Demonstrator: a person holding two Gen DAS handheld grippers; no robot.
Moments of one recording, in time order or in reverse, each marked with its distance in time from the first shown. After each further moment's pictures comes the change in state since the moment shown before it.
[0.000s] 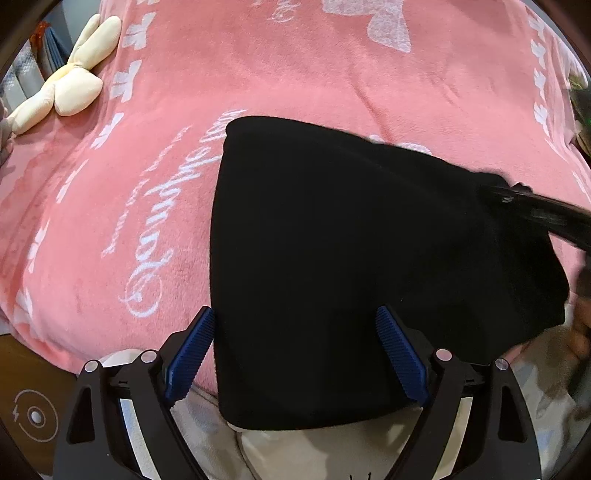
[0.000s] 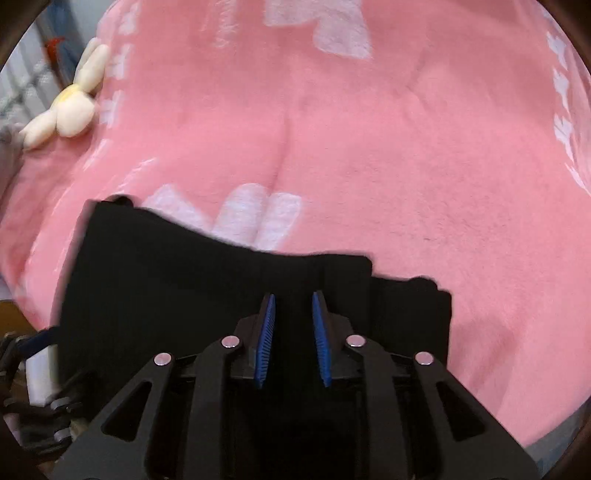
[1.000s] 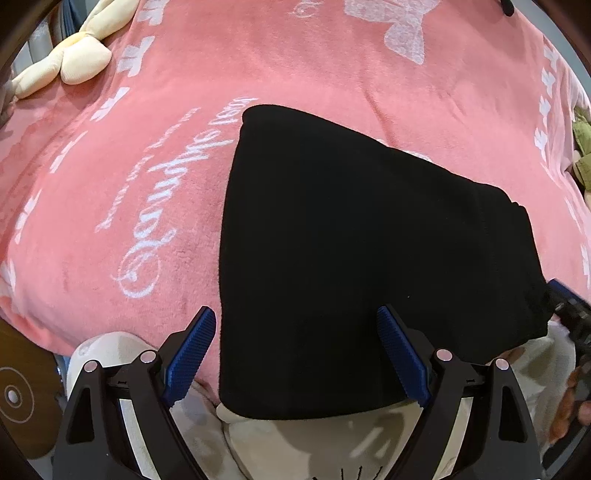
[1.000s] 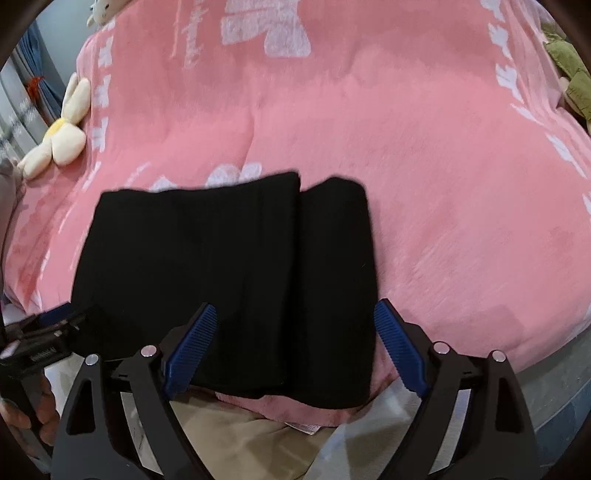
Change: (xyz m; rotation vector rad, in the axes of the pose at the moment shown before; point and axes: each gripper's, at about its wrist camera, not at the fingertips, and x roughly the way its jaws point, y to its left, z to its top) left arm -0.002 0.020 -0.004 -0.105 0.020 -0.075; right arm -0.060 -0.026 -0.072 0.122 0.013 -0.035
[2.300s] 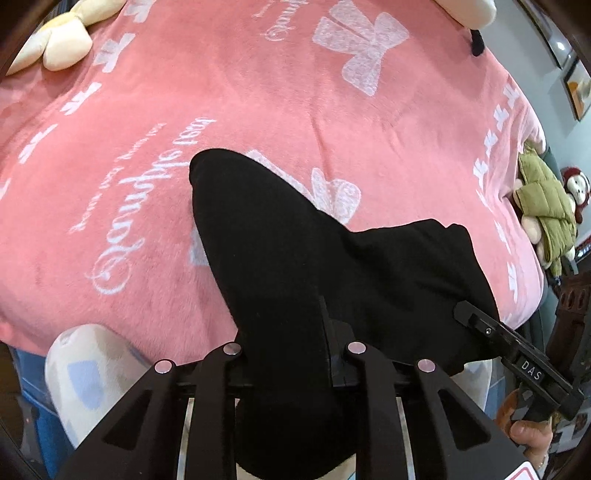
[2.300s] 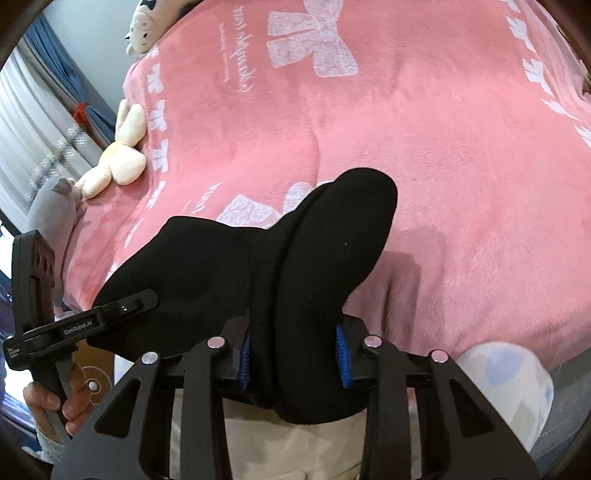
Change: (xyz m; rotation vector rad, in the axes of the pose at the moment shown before) left arm -0.063 0.011 0.000 -0.044 -0.032 -0.266; right arm -0.062 0.034 -0.020 0.023 -0.061 0.266
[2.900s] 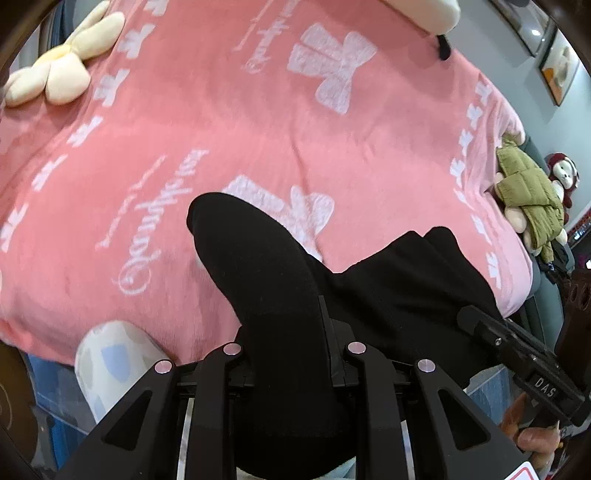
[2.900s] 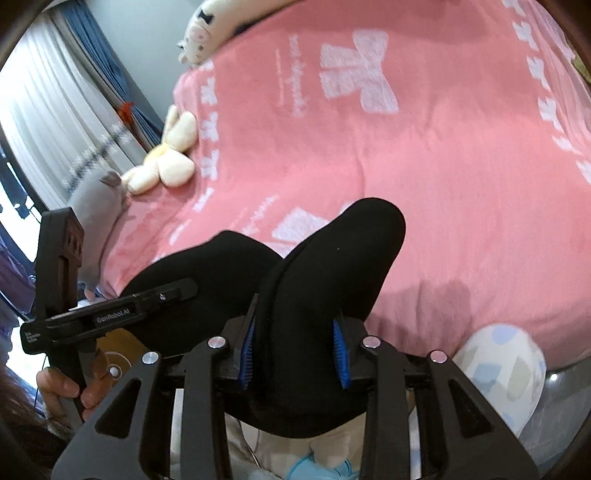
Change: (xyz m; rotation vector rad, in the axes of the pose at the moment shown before) left arm -0.065 -0.021 -0.007 0.075 -0.070 -0.013; right arm -0.076 0.047 -0.004 -0.085 -0.109 0.070
